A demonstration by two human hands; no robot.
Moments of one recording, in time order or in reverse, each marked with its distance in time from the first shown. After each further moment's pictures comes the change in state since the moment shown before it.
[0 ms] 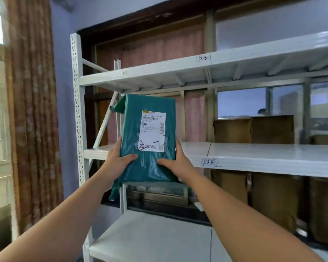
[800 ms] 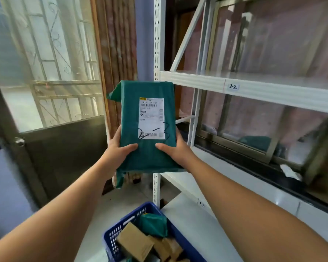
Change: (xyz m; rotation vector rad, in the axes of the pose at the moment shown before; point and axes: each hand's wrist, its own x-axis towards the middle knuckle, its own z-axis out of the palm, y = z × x) left_hand -0.082 -0.221 -0.171 0.061 0.431 -0.371; right_hand 0.035 0.169 0.281 0.200 -0.532 0.205
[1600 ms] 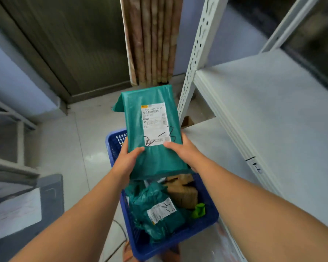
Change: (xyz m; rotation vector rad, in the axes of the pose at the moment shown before) left_hand 0.019 -0.415 0.061 -0.243 0.429 -0.825; right_hand 0.088 0.420 0.100 -0.003 -0.454 0.697
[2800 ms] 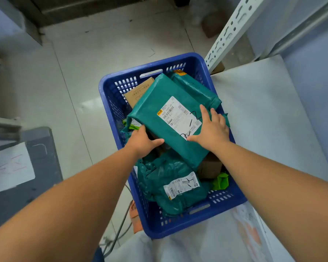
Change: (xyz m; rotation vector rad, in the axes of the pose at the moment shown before) left_hand 0.189 -0.158 -0.048 0.879 -0.134 -0.187; right_hand 0.150 0.149 0.041 -1.067 0.107 0.198
